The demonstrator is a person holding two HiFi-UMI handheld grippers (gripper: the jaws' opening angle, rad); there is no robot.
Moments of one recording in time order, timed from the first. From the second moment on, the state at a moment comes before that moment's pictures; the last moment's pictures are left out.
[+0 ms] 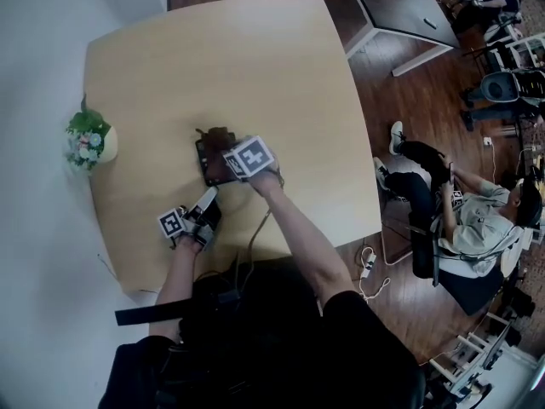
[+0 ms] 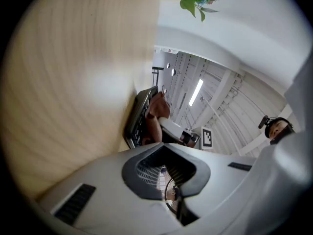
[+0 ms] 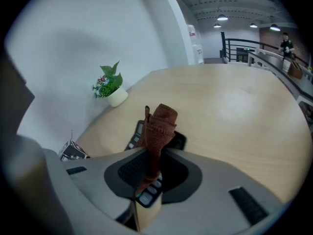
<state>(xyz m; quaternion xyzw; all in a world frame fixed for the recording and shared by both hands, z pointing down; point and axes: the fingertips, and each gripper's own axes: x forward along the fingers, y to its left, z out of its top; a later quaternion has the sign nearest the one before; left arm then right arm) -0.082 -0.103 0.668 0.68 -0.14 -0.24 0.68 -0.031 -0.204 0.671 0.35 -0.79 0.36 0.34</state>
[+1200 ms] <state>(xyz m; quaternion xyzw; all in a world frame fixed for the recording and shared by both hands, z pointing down) -0.080 -0.104 0.666 0.68 -0.14 -0.24 0.68 0.058 -0.201 0.679 0.42 -0.75 0.38 0.35</state>
